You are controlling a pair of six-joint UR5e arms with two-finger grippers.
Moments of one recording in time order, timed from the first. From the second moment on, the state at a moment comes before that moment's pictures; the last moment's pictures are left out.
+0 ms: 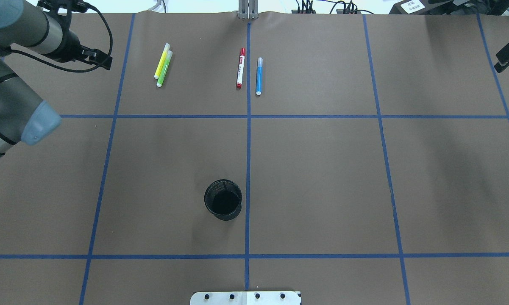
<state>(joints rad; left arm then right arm) -1.01 -2.00 -1.67 -1.76 -1.96 -0.60 1.35 -1.24 1.64 -1.80 2.22 0.05</state>
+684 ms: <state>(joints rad) -1.30 -1.77 -1.93 -1.26 -2.22 -0.11 1.44 -1.32 1.68 -1.80 2.24 0.01</state>
